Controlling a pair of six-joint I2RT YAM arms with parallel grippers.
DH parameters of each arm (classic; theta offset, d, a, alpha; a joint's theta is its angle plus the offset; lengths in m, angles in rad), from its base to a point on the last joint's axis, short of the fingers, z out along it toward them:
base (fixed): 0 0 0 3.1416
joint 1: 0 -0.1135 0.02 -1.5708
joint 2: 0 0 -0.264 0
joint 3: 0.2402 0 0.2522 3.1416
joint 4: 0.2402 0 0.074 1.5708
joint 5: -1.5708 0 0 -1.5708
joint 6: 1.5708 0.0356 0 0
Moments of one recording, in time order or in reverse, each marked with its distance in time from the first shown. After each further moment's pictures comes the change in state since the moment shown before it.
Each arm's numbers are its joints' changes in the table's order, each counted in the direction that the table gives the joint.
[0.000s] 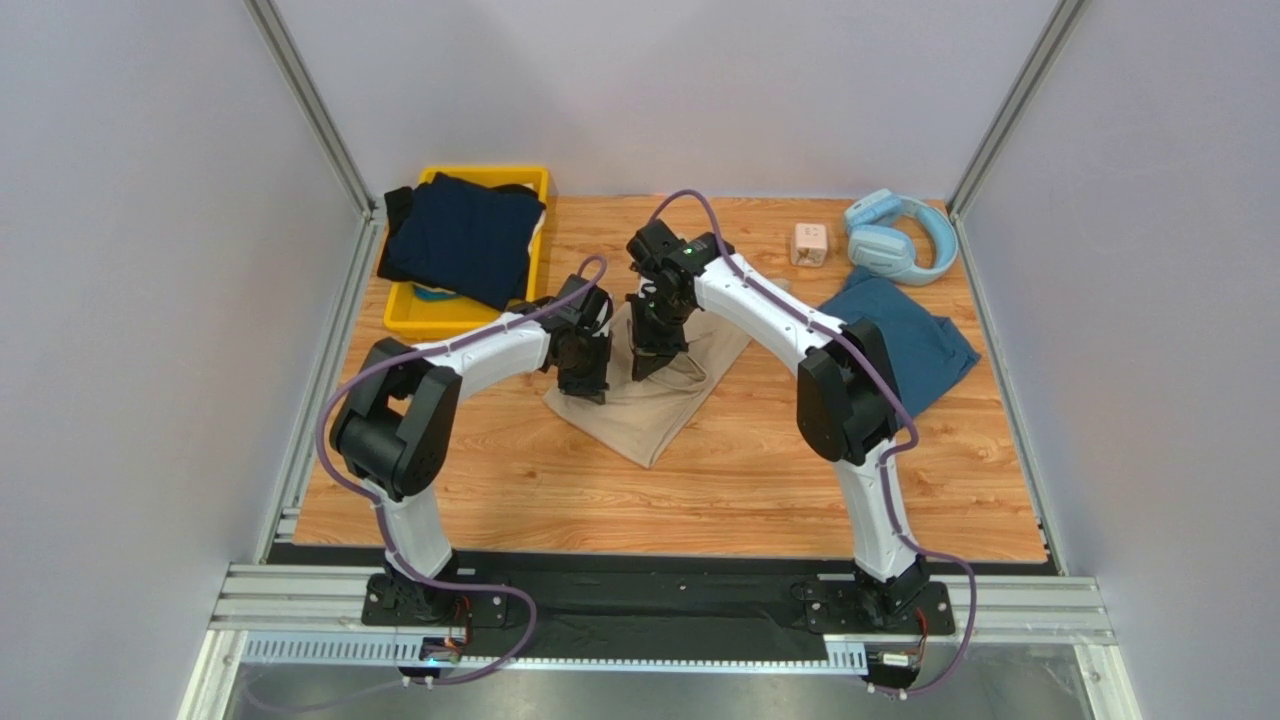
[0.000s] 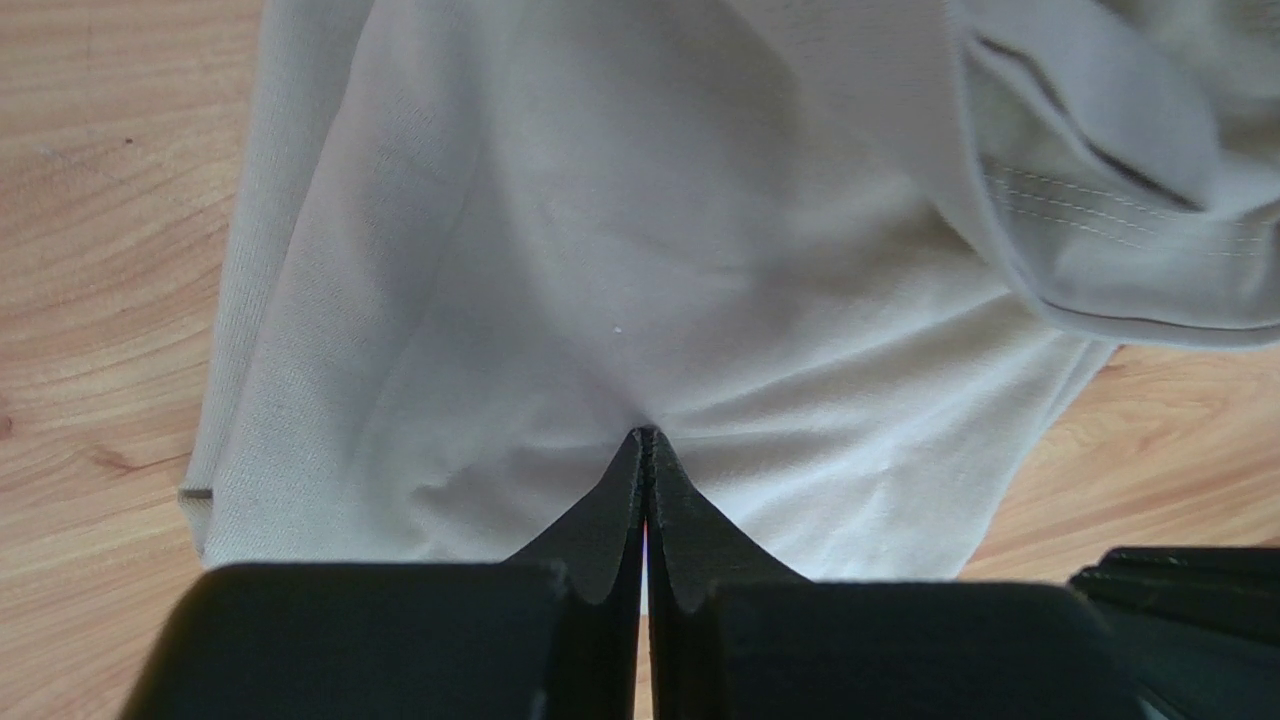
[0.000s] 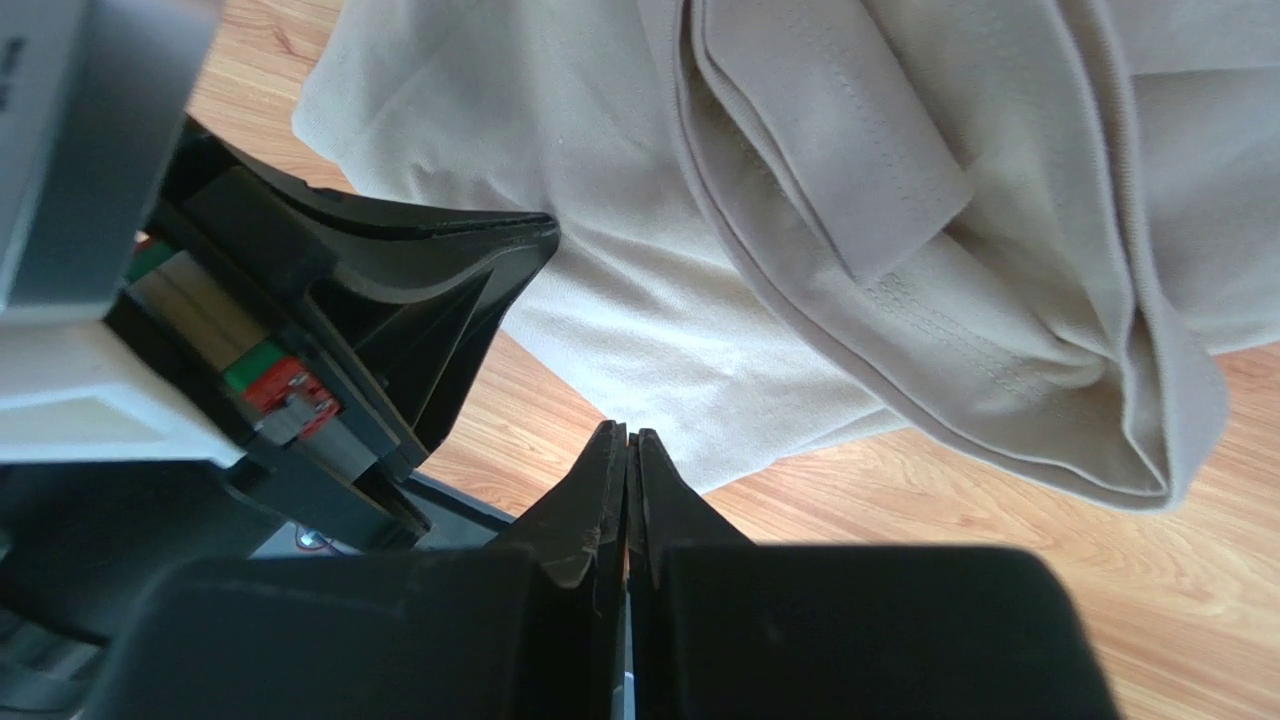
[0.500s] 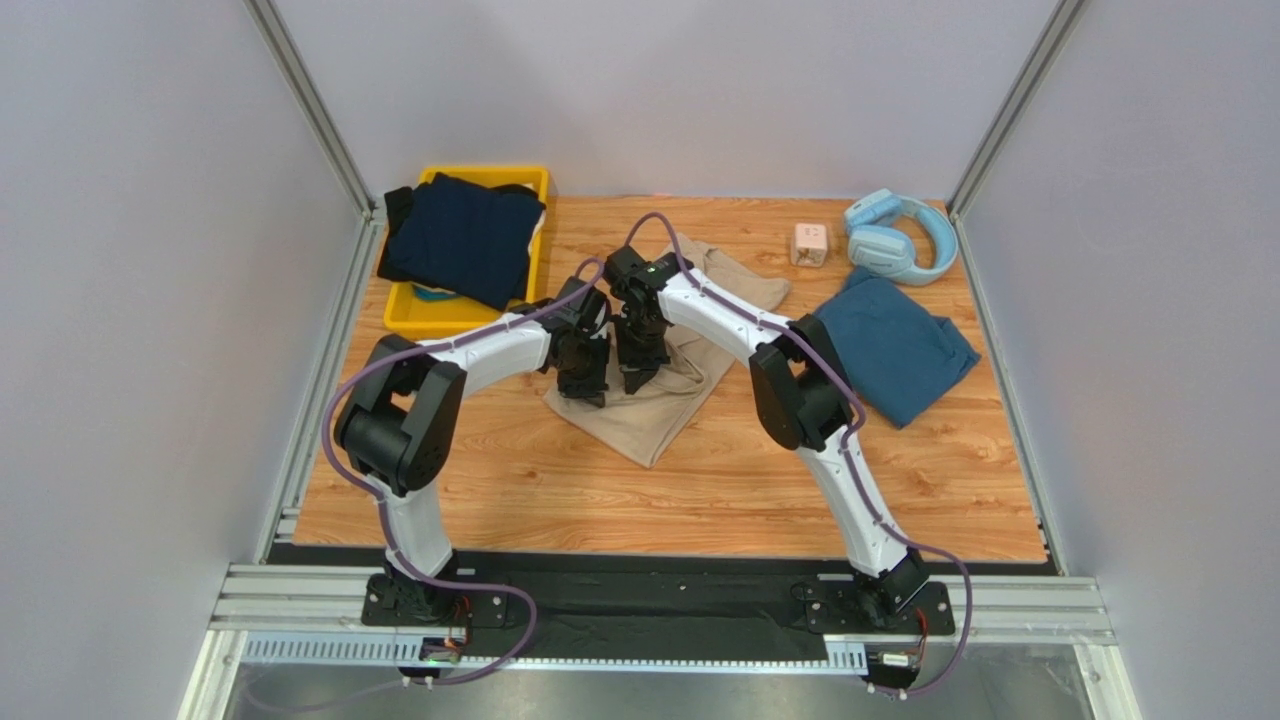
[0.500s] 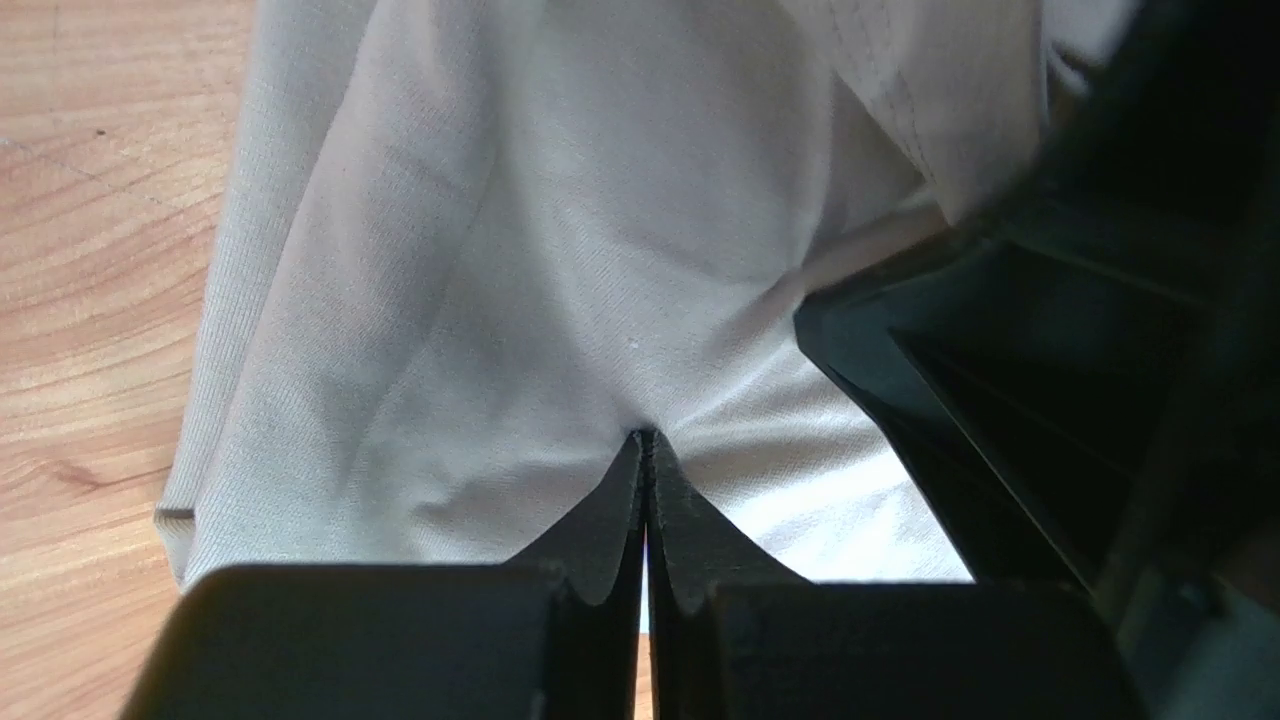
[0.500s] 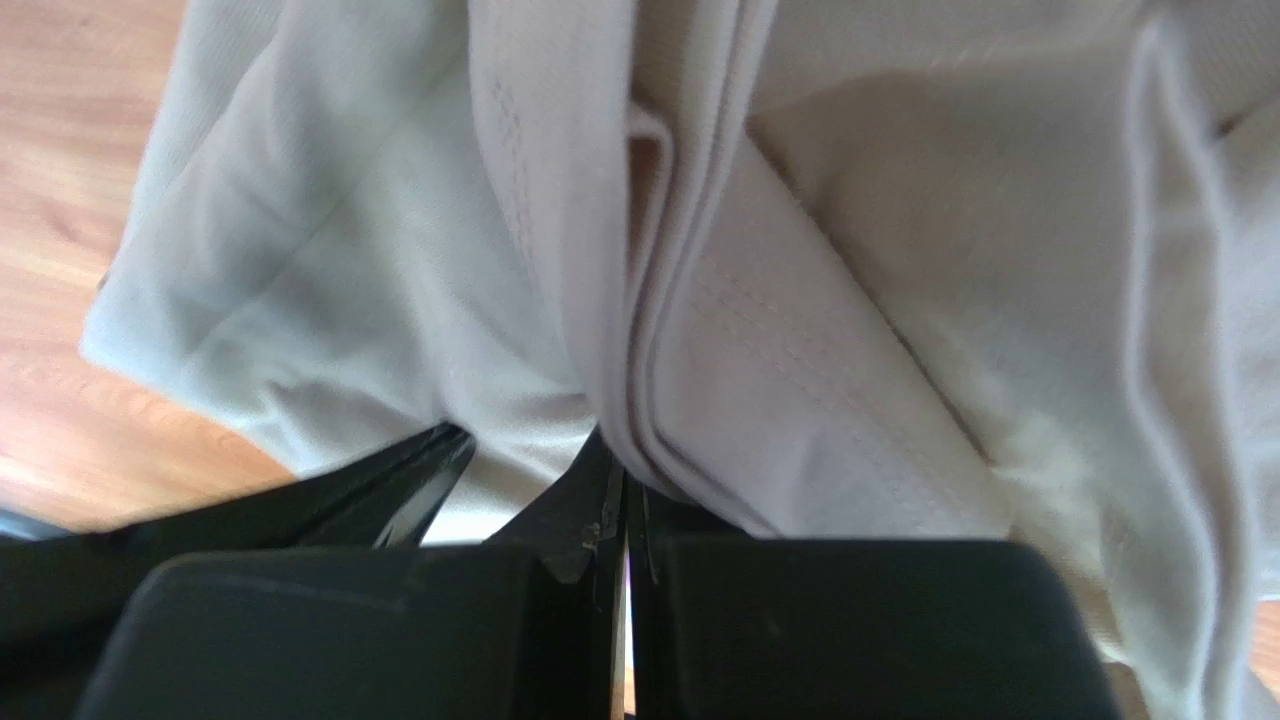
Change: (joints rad) left arm -0.010 -0.029 -0.014 -0.011 -0.008 -0.035; right arm -0.048 -0.202 0.097 -0.030 -0.093 0.005
